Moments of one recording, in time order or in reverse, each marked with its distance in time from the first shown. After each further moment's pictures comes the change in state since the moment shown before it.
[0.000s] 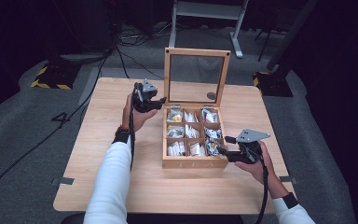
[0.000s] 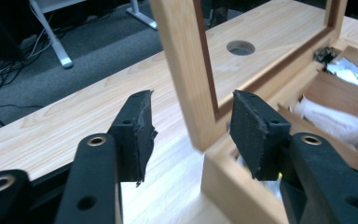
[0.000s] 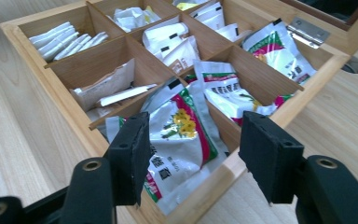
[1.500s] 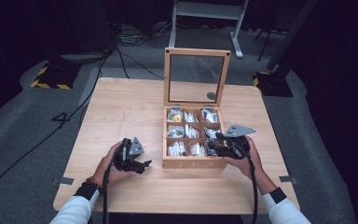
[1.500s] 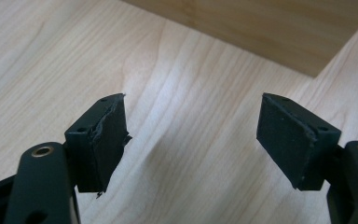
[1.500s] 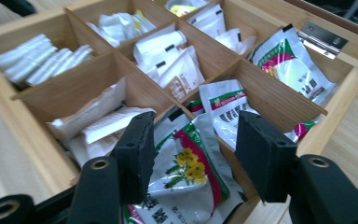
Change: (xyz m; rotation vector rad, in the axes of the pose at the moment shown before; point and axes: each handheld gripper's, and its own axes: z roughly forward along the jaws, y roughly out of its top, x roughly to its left) left arm -0.074 -0.139 -0.082 0.282 -0.142 0.236; right arm 0.008 0.017 0.033 0.027 -0.044 0.022
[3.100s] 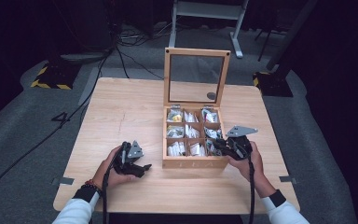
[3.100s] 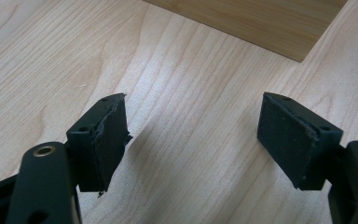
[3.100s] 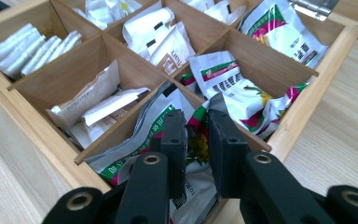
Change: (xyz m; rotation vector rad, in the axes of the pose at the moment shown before) left arm -0.002 -0.009 0.003 -0.020 -0.045 -0.018; right arm 0.001 -0.003 -0.009 0.074 -0.023 0.093
